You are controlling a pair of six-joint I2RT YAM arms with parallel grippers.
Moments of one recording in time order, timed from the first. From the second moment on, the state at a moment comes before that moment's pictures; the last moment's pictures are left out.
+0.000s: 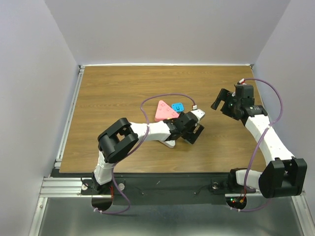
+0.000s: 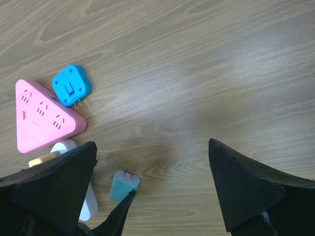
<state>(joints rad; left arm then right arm) -1.06 1.95 1.28 -0.11 -0.18 -0.25 0.06 1.21 0.98 -0.53 -0.01 0.49</state>
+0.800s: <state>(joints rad) -1.05 2.01 1.37 -0.21 -0.08 -0.30 0.04 1.17 0.93 -0.48 -0.04 0.46</state>
